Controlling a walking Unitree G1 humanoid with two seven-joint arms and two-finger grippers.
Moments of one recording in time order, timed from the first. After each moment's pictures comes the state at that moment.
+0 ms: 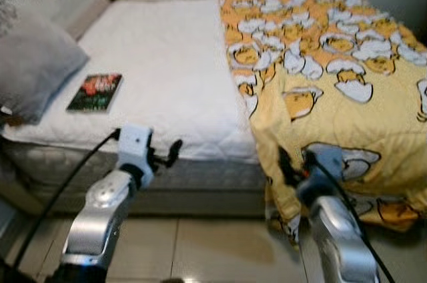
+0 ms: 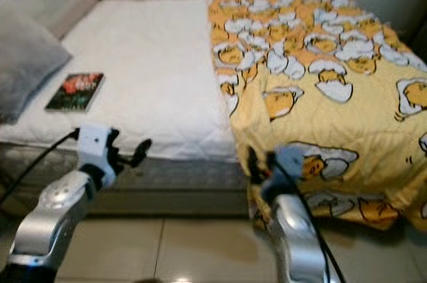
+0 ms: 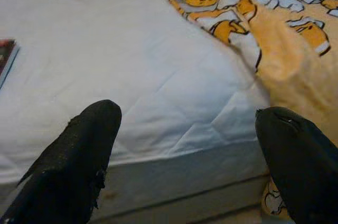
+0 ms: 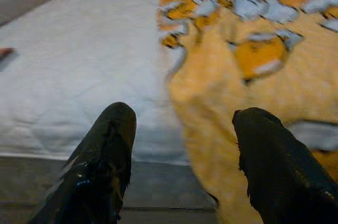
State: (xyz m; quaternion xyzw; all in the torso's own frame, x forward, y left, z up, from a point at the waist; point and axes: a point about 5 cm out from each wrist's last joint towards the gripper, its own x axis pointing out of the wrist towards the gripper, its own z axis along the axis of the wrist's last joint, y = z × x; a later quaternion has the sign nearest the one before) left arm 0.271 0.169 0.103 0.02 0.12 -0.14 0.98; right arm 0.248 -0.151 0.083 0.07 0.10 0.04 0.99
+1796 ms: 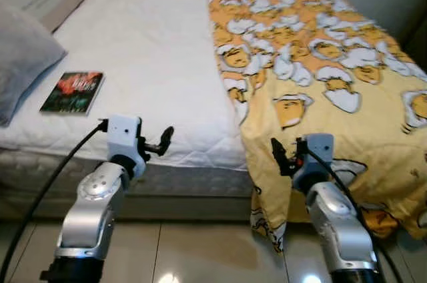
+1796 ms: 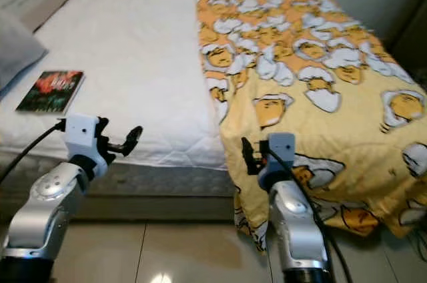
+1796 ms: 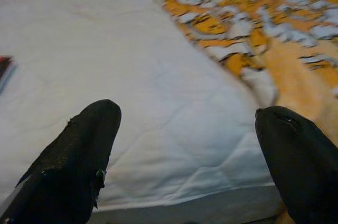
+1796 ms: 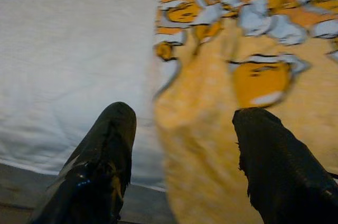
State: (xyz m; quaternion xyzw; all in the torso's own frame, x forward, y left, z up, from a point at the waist) left arm 0.279 0.184 0.117 0.02 0.08 -0.10 0.99; right arm 0.270 -0.147 0.081 0.05 0.10 0.07 0.99
